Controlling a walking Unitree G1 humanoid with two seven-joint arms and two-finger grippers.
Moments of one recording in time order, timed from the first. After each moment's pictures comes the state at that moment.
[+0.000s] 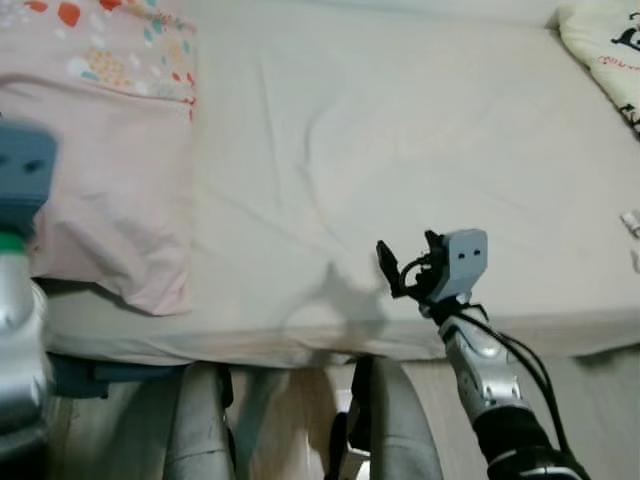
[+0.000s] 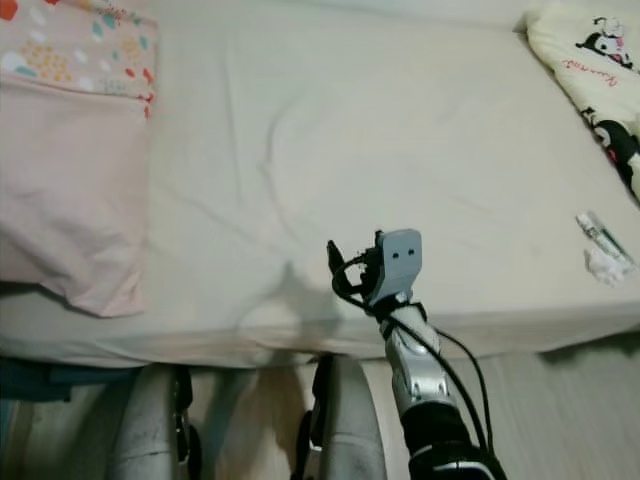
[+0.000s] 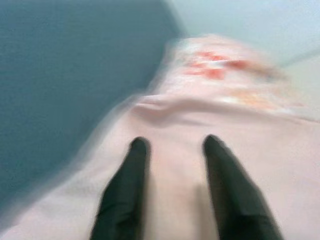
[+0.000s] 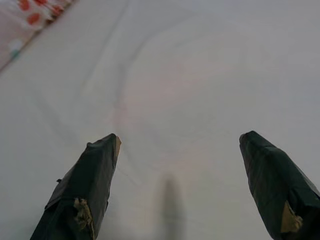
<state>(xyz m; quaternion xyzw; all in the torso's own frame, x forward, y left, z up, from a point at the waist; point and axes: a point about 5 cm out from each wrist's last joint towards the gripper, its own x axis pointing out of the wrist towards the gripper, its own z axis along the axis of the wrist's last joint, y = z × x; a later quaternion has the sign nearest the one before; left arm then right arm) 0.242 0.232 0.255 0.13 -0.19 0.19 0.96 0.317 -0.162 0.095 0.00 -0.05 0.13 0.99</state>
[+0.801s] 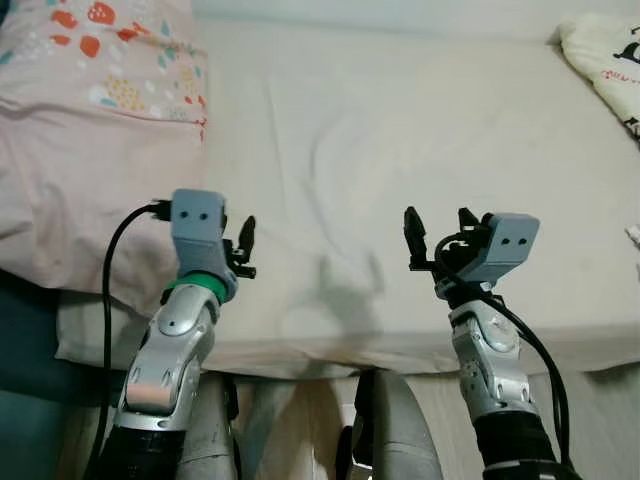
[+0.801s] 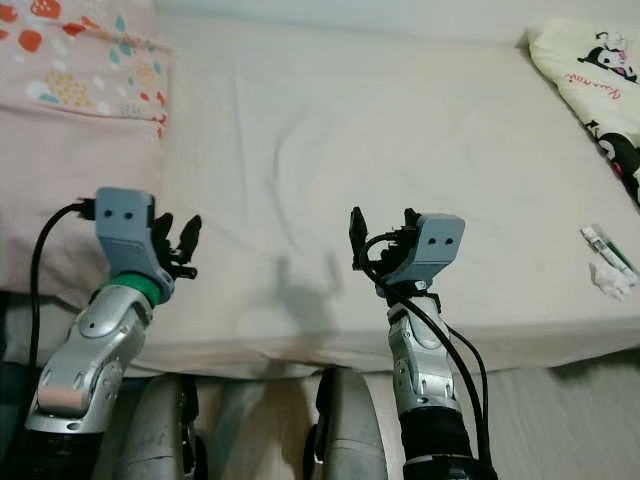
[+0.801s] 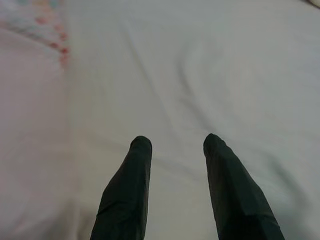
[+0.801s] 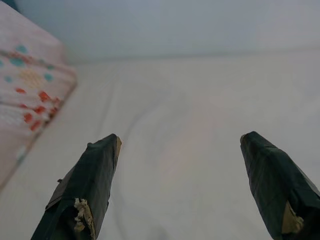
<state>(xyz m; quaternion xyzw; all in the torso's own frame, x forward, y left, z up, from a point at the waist) 0.294 0.130 0.155 0.01 0.02 -0.09 1.00 0.311 -0.166 0.138 0.08 -0.14 0.06 0.99</state>
